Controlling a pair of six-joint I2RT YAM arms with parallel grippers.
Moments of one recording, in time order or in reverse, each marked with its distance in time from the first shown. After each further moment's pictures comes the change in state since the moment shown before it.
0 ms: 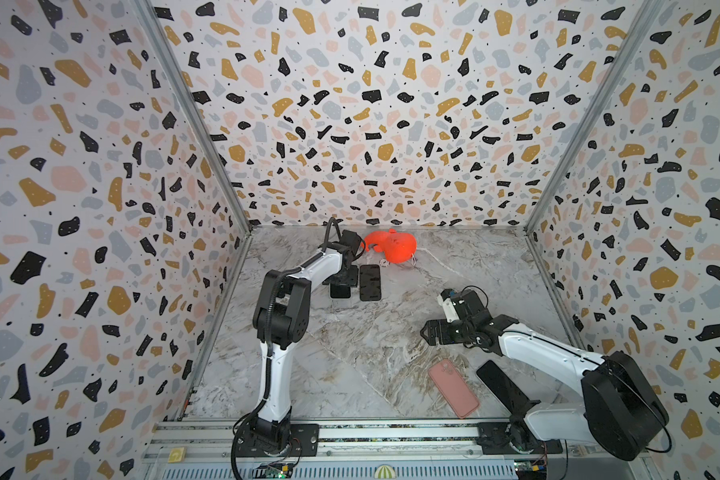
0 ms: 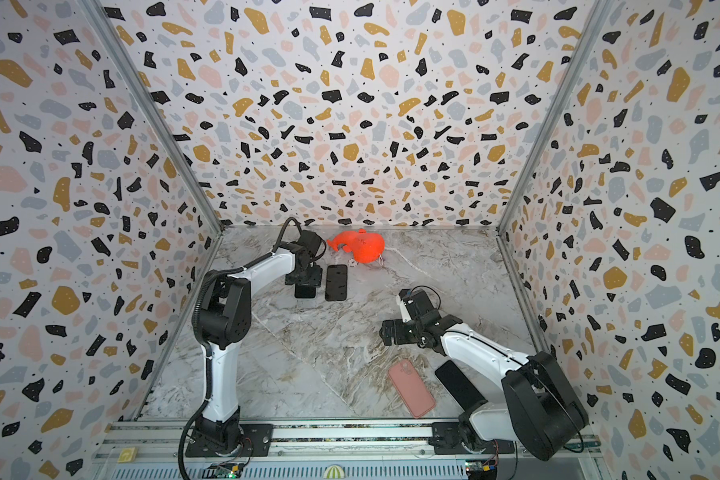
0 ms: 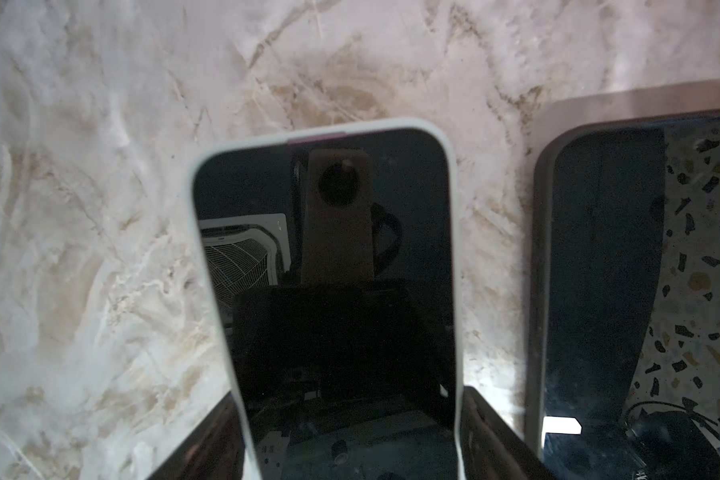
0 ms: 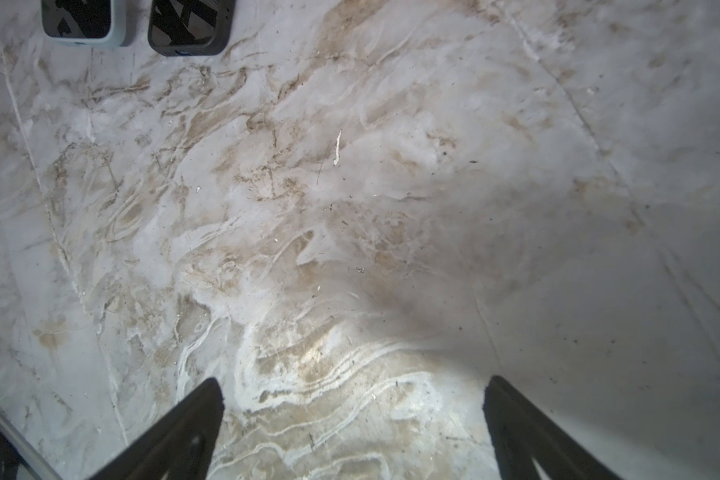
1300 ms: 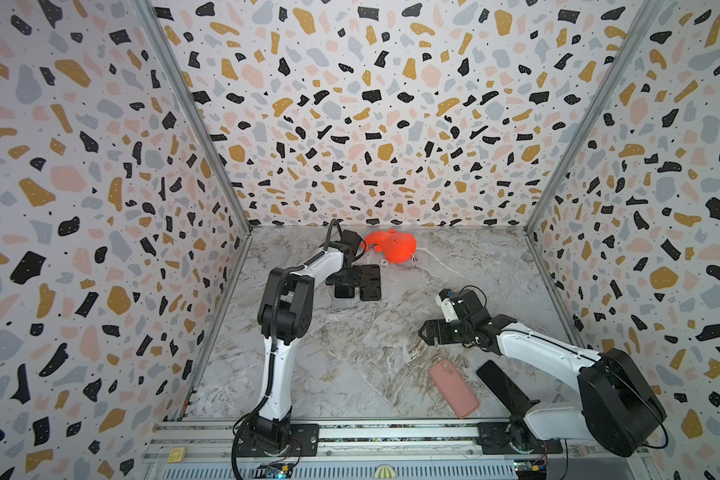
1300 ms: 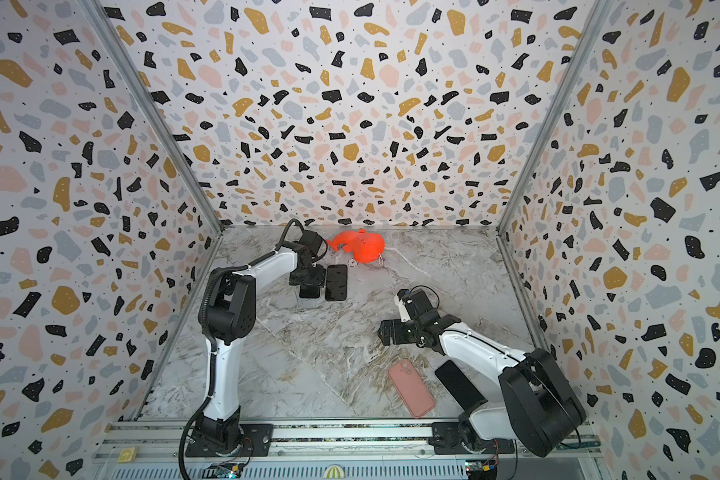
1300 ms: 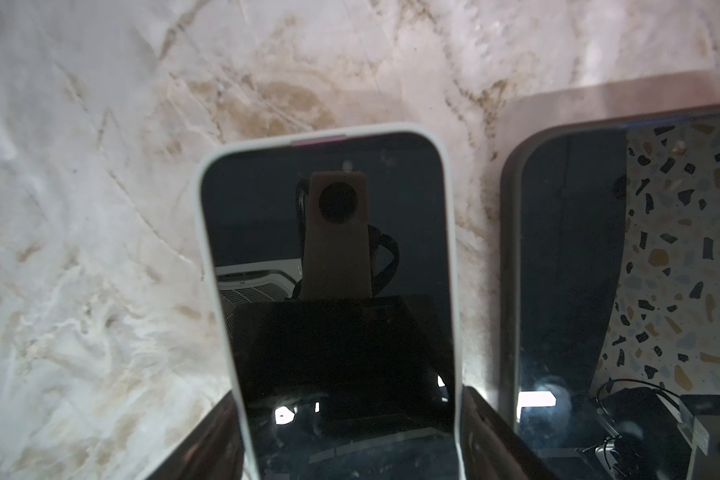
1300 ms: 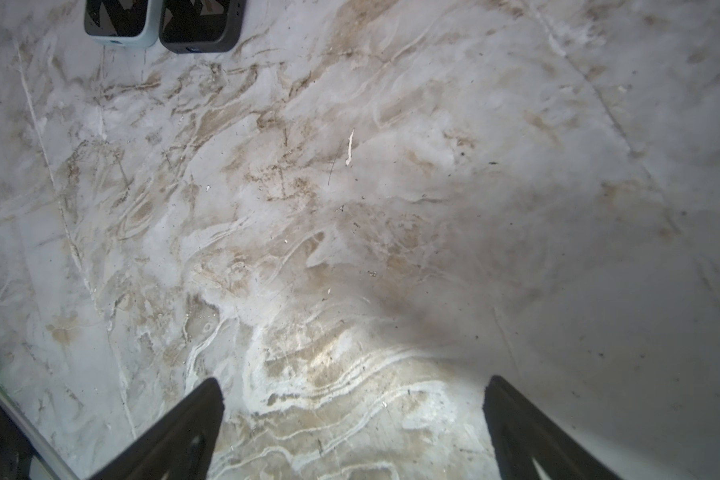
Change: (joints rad) left arm 0.004 0.061 0.053 -0.011 0.089 0.022; right arm 0.000 0.017 0.000 0.026 -0.027 0.000
